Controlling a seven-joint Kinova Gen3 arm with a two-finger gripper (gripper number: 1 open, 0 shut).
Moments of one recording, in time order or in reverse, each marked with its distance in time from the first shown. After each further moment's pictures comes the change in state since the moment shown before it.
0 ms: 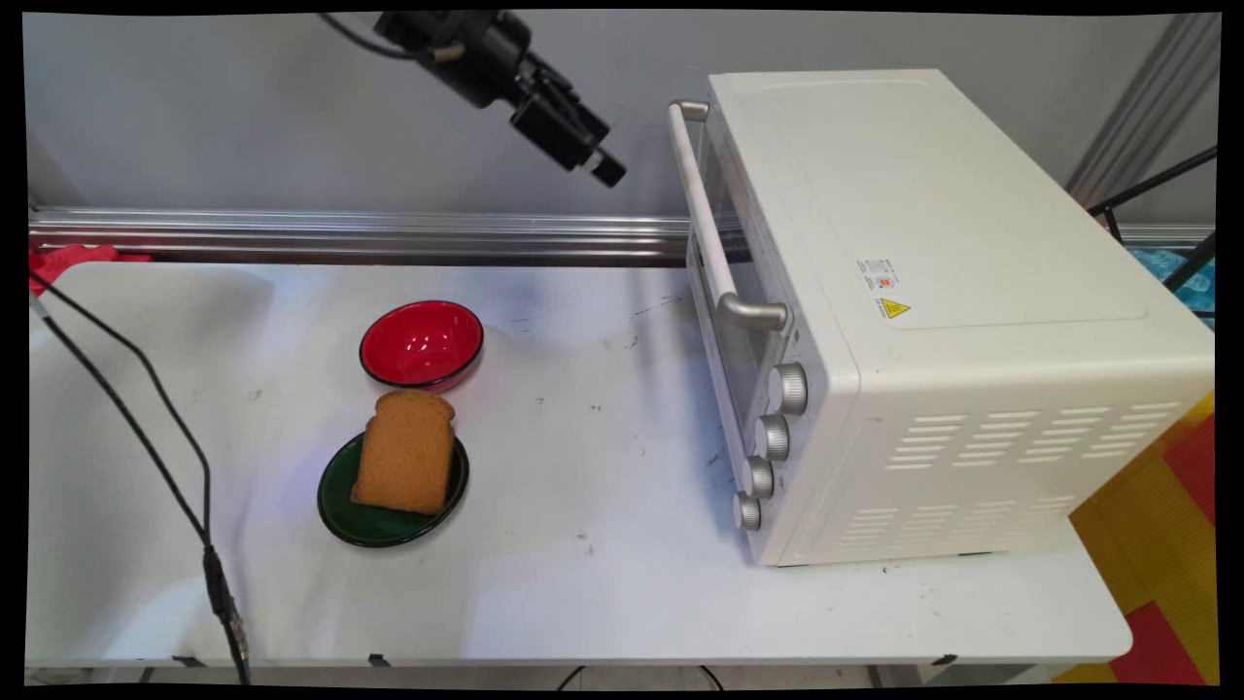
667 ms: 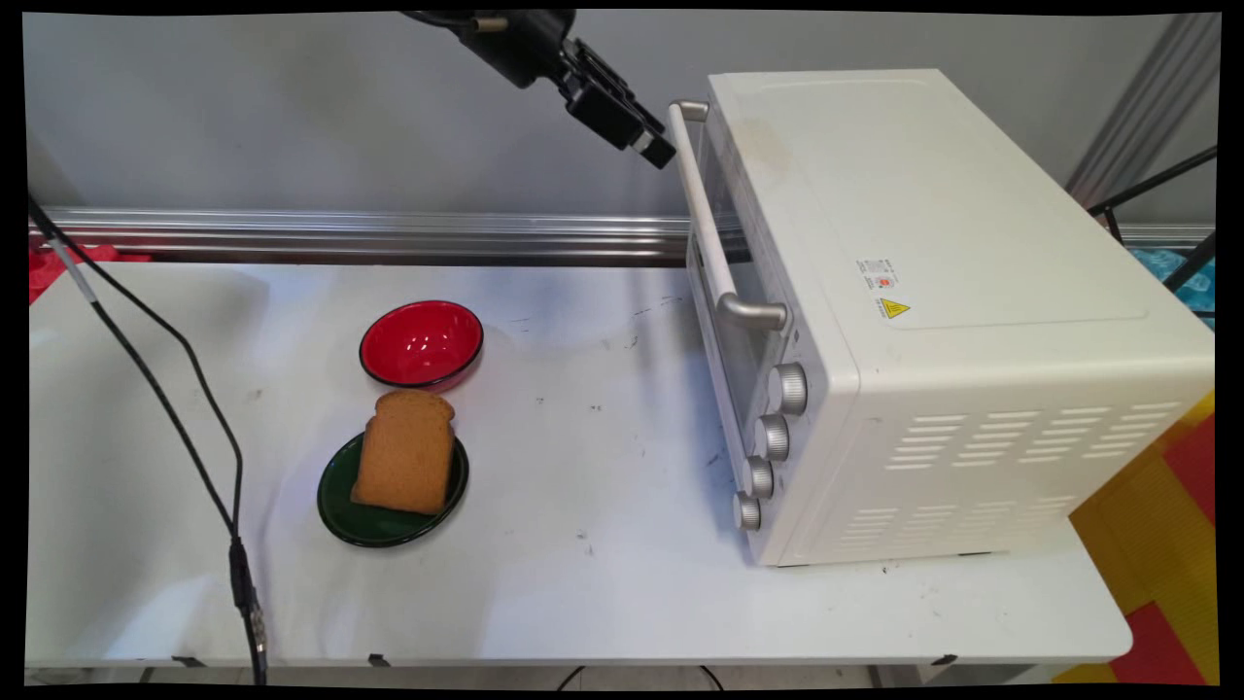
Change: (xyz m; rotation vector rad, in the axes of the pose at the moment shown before) arm 0.029 -0.006 0.016 -0.063 0.023 0.003
